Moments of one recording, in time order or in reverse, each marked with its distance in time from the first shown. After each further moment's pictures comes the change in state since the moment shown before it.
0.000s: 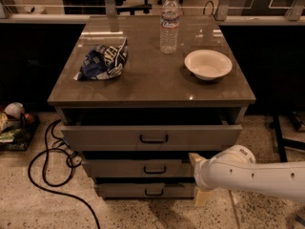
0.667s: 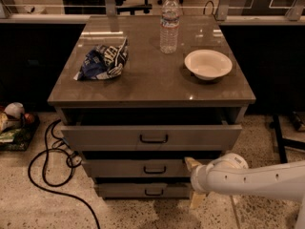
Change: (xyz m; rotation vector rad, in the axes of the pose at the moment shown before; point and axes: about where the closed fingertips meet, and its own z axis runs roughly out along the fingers) arm 0.003 0.006 0.056 0.015 -0.067 -0.001
